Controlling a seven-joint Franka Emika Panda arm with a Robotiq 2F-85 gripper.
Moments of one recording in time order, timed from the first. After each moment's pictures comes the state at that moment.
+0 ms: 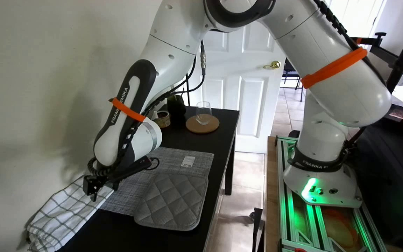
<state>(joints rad) 0.11 0.70 0.24 -1.99 0.36 3.05 0.18</state>
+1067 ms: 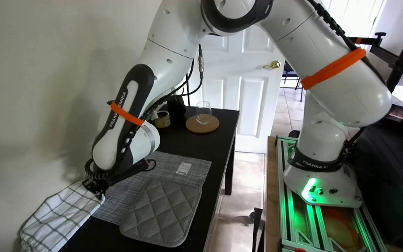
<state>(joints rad) 0.12 0.73 0.25 -1.95 0.34 3.08 0.18</state>
